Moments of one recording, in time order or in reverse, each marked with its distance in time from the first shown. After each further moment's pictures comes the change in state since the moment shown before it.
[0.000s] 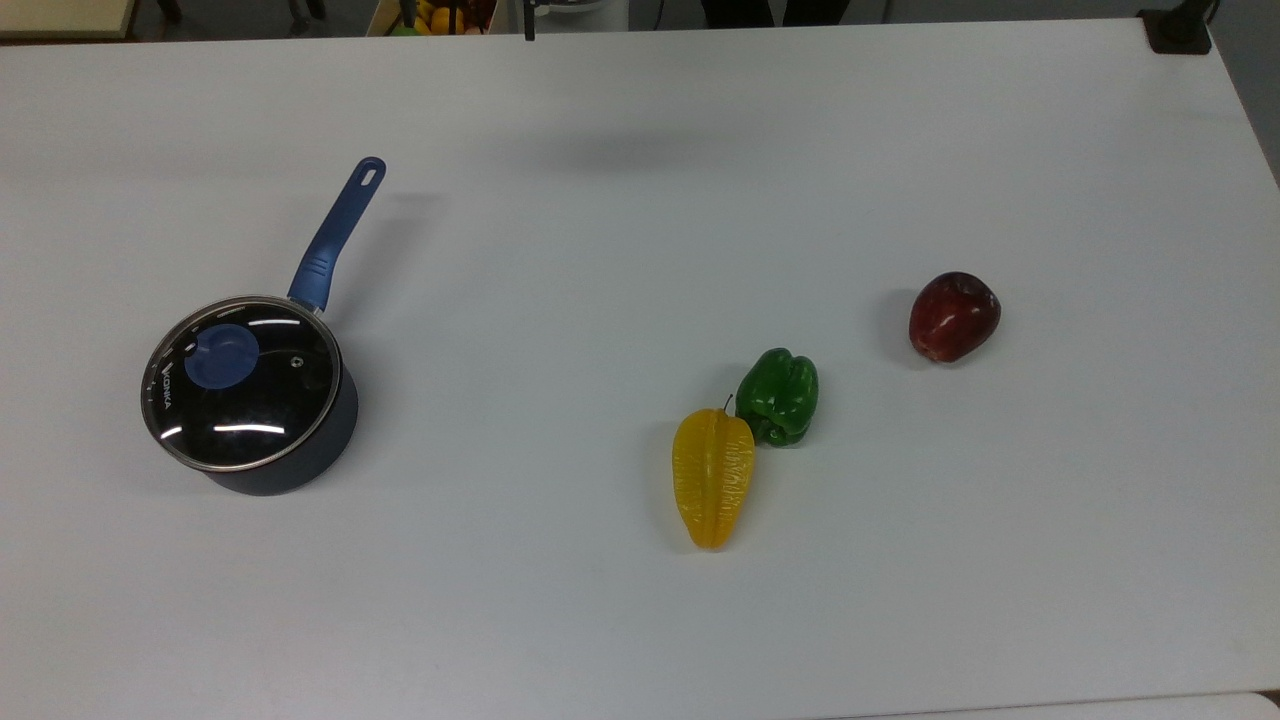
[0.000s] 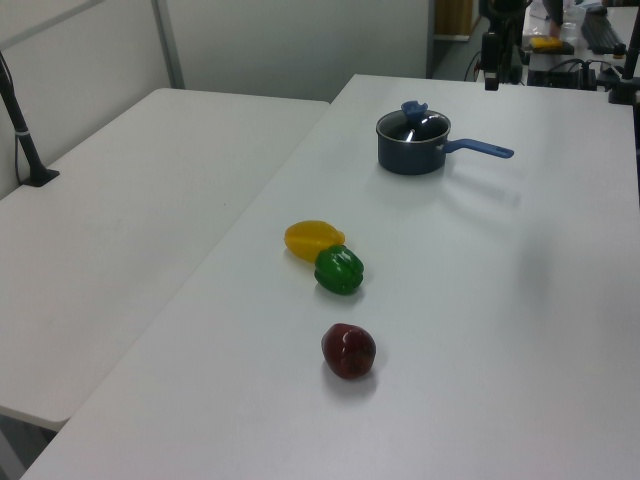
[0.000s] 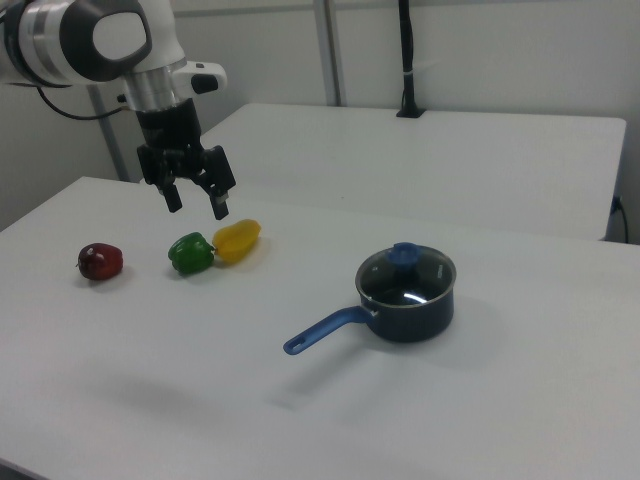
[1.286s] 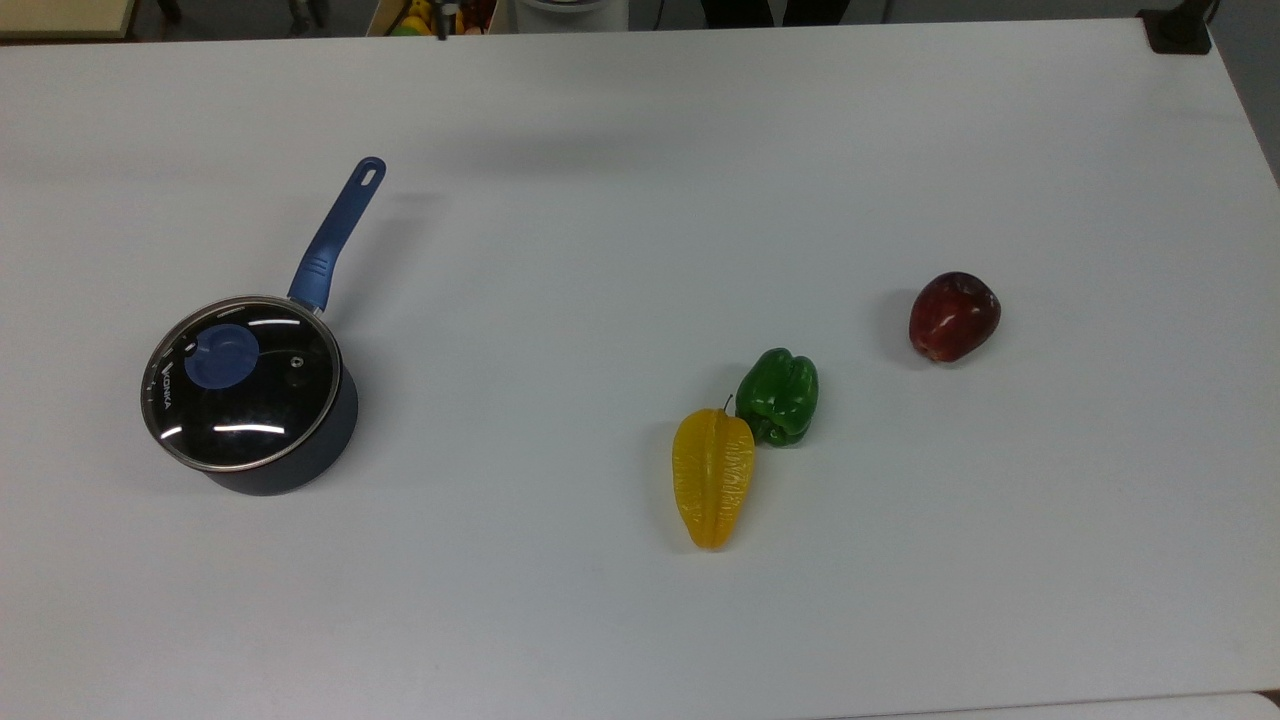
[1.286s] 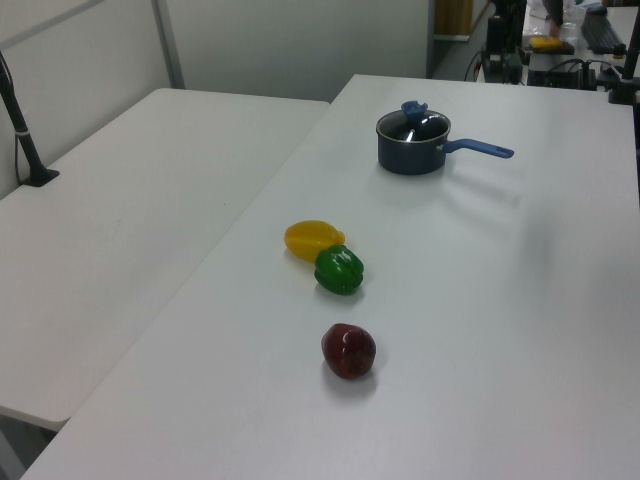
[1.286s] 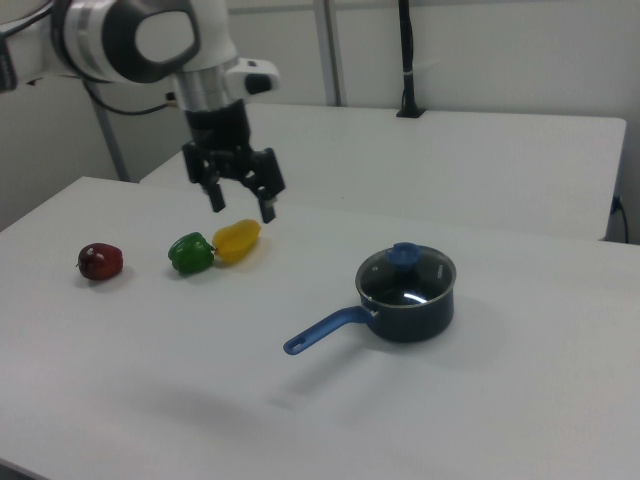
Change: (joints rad) arm -0.150 0.042 -0.005 0.060 0.045 0.010 -0.131
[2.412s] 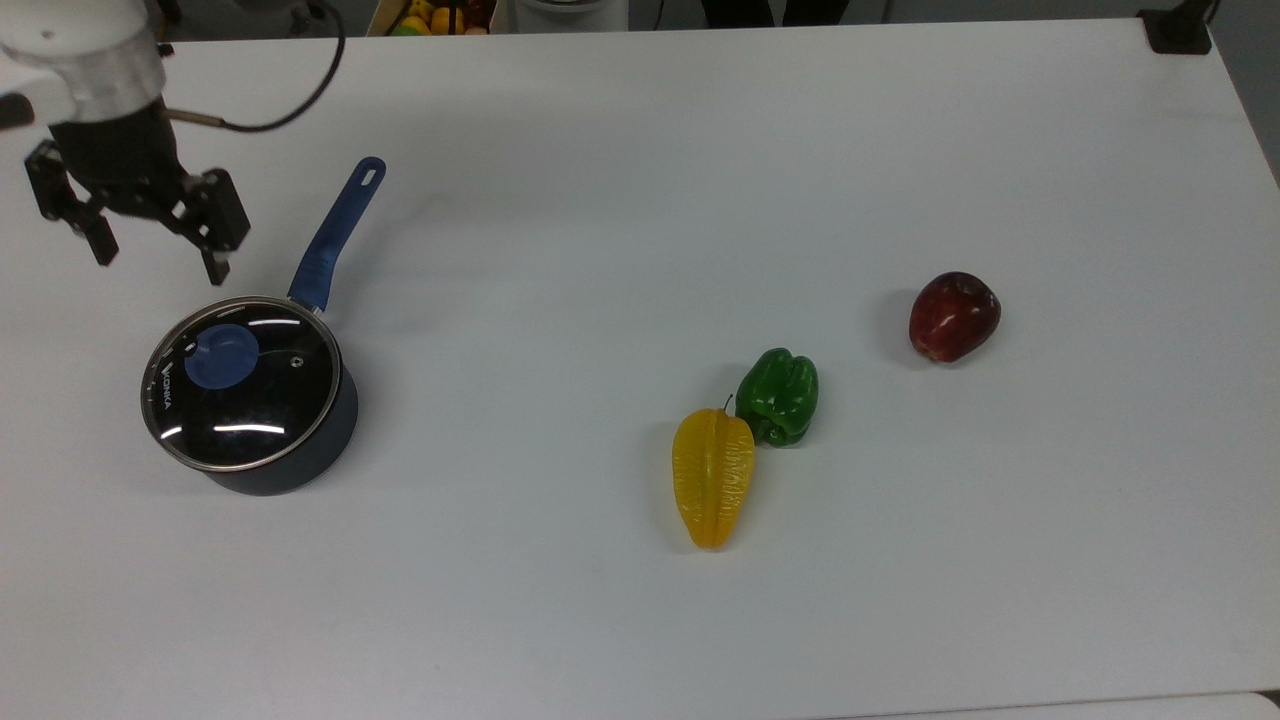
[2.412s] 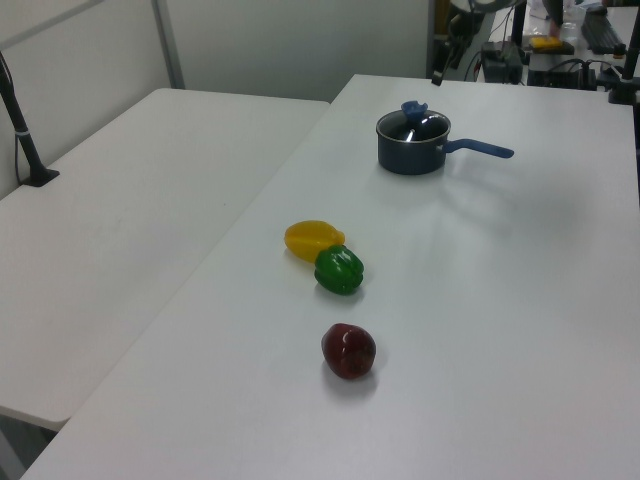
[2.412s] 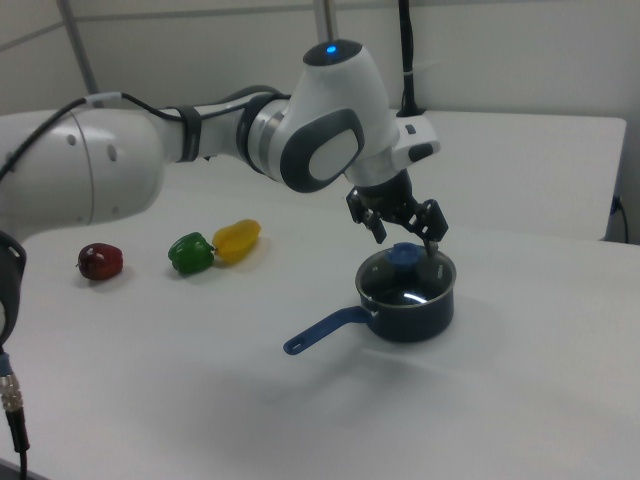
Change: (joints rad) arm -0.241 0.402 0.006 0.163 0.117 0.545 -0.182
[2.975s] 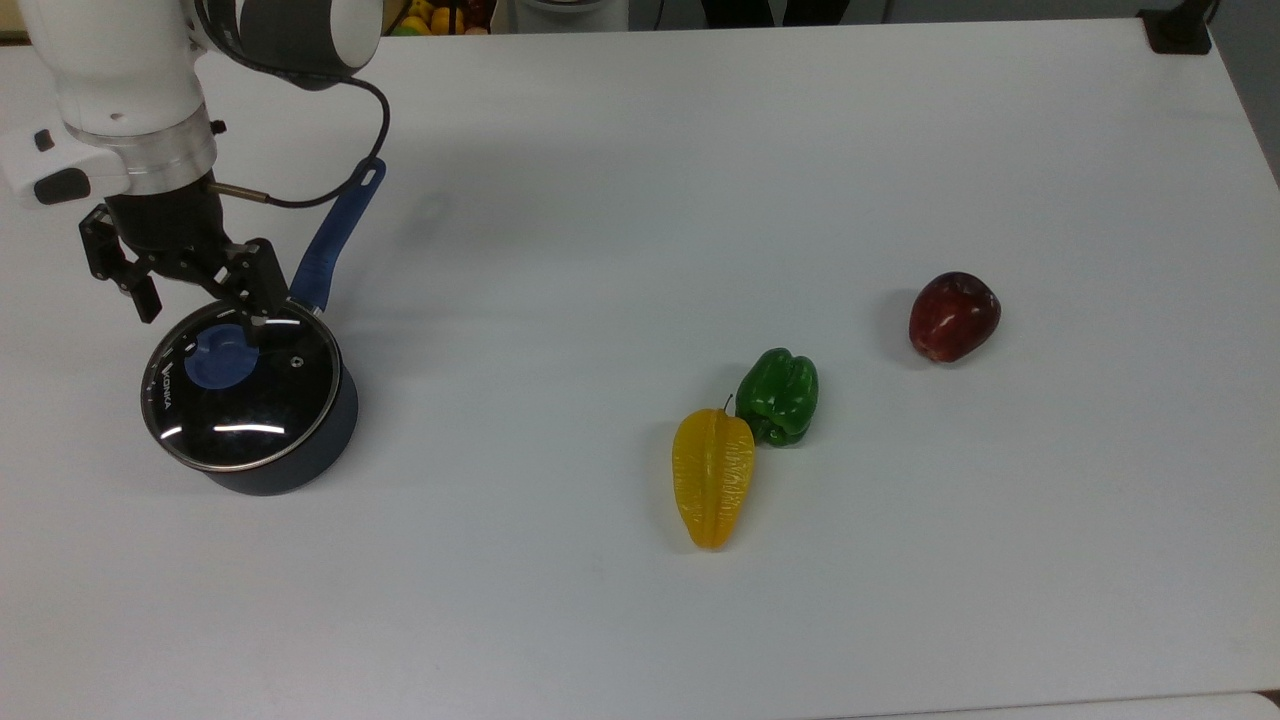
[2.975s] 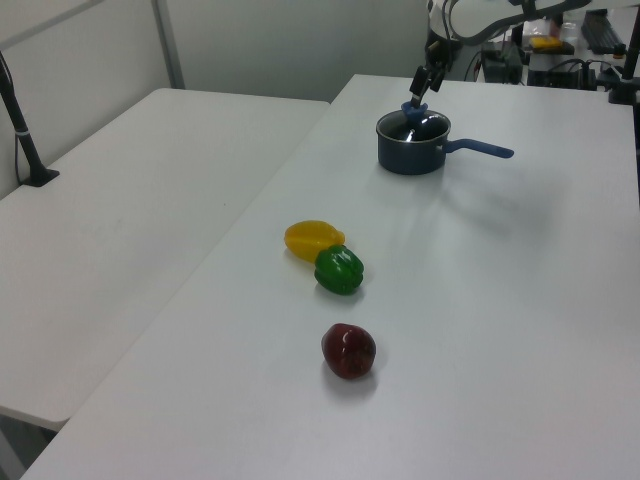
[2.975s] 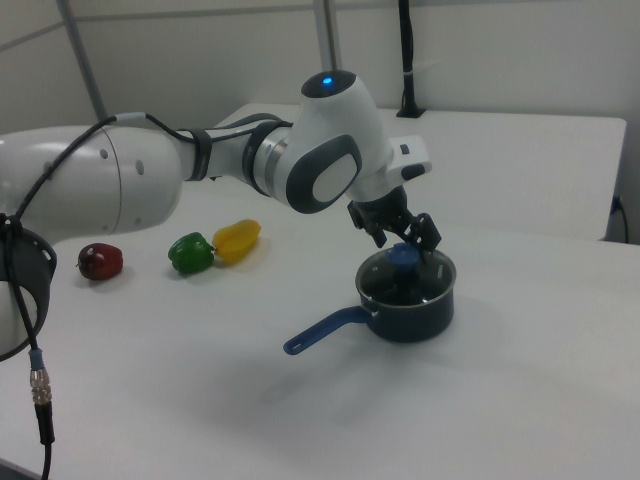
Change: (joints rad) arm 0.029 0.075 0.015 0.002 0.001 0.116 0.114
